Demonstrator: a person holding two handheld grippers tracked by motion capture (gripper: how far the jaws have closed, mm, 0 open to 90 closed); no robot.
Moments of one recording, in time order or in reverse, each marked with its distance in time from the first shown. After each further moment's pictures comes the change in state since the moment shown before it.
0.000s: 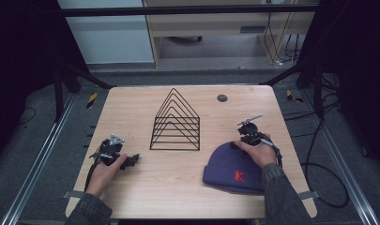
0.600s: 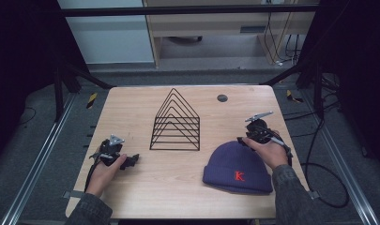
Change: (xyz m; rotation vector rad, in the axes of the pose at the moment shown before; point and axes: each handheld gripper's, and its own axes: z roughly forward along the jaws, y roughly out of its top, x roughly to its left) left arm -0.001 -0.001 0.000 -0.002 0.003 -0.006; right arm -0.004 0.002 -0.044 -0.086 -0.014 -0.051
